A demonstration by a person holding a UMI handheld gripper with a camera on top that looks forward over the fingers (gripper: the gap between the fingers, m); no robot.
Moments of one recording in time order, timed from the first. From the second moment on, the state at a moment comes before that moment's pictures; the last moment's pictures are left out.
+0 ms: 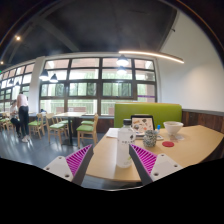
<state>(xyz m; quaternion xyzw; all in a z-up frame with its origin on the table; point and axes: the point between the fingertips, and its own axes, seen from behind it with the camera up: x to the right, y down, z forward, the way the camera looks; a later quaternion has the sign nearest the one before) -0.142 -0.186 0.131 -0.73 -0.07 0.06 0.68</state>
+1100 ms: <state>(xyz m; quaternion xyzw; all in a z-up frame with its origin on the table) -0.121 0.033 0.097 -0.75 -0.03 0.08 0.66</state>
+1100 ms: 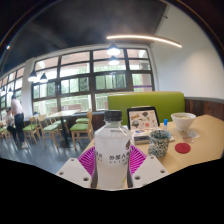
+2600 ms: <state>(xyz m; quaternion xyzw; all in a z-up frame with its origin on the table) 0.119 0.071 0.372 -0.52 0.01 0.04 0.85</state>
